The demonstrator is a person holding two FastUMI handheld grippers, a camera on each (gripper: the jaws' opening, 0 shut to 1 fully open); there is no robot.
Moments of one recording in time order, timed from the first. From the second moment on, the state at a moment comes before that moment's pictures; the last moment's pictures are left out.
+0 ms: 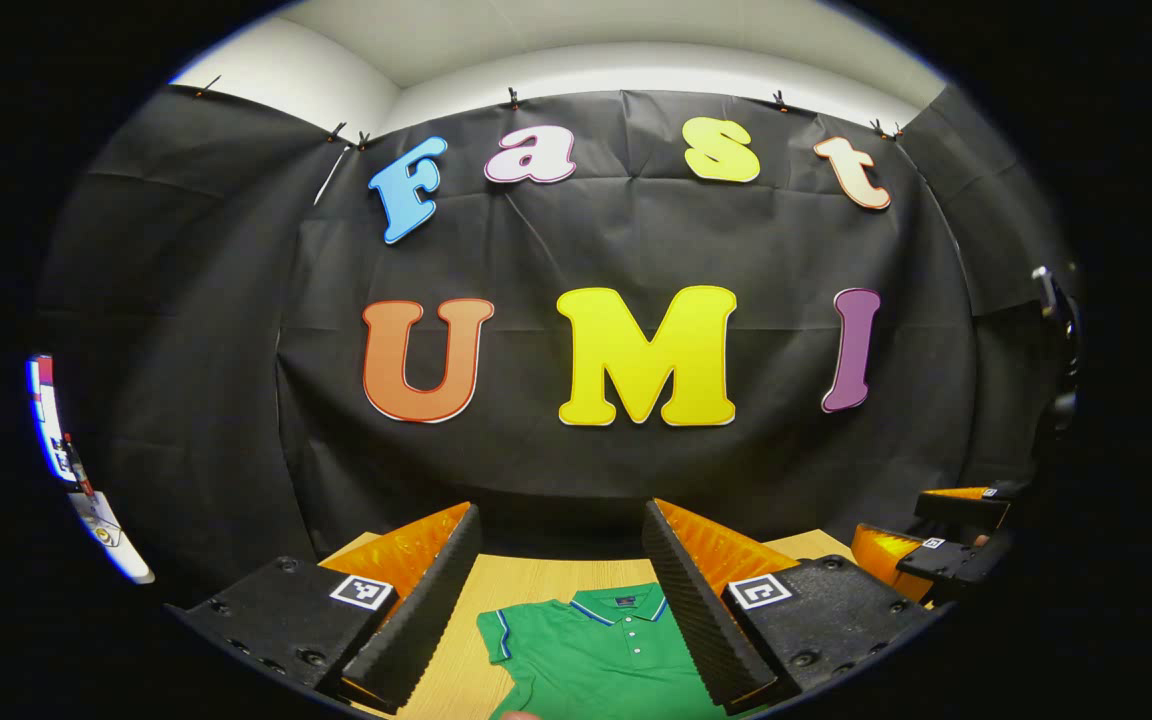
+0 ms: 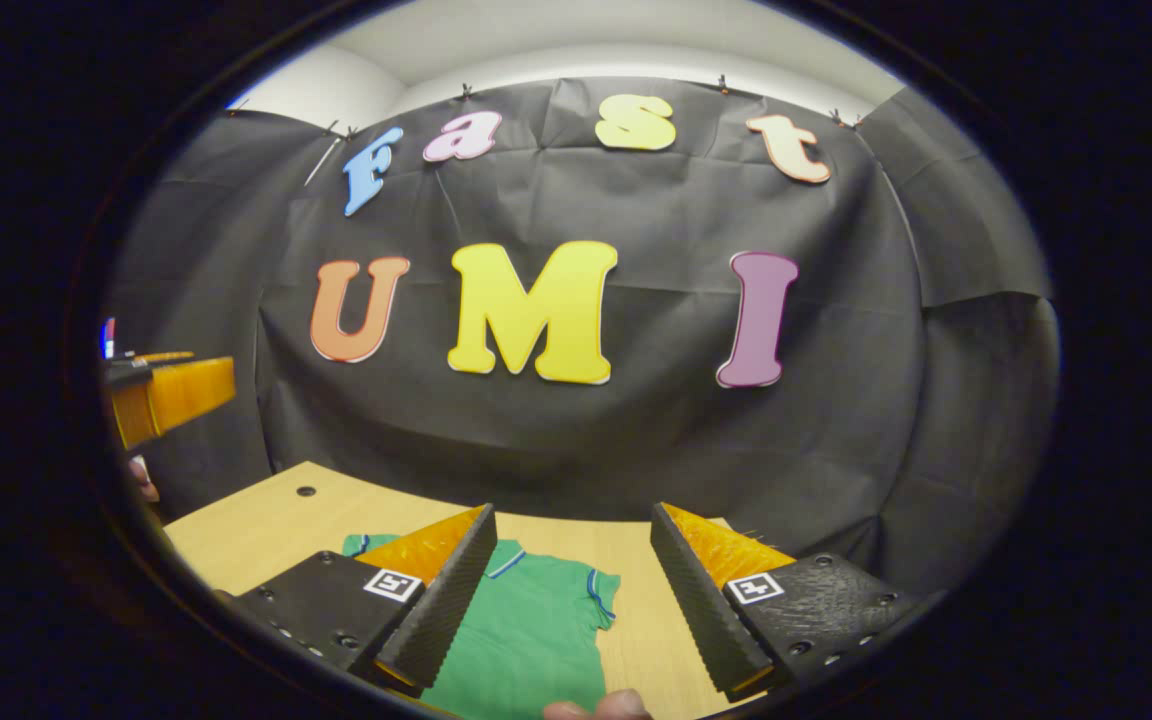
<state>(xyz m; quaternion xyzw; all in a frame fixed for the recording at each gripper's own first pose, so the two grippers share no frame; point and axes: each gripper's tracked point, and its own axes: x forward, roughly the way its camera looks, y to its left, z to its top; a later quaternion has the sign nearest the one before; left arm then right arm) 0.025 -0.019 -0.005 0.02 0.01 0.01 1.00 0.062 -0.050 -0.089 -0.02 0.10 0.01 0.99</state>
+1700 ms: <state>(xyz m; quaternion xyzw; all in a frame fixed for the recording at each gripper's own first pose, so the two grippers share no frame) 0.041 0.005 -0.019 0.00 0.06 0.07 1.00 0.218 -0.069 -0.340 0.01 0.39 0.06 0.92</state>
